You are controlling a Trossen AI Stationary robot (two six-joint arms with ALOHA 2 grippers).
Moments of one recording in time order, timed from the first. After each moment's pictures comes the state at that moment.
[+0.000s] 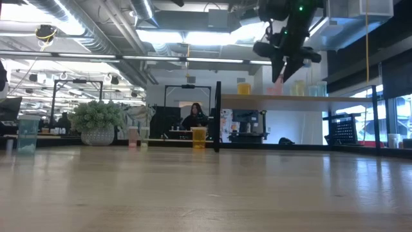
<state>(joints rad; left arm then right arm) 0.19 1.53 1.95 -1.11 -0.24 0.07 -0.45 1.44 1.28 -0.90 0.48 0.73</state>
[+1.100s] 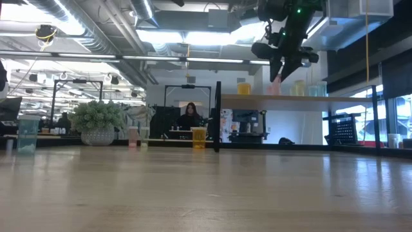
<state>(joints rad) 0.19 1.53 1.95 -1.11 -0.24 0.09 -0.45 1.44 1.26 -0.84 0.54 0.70</state>
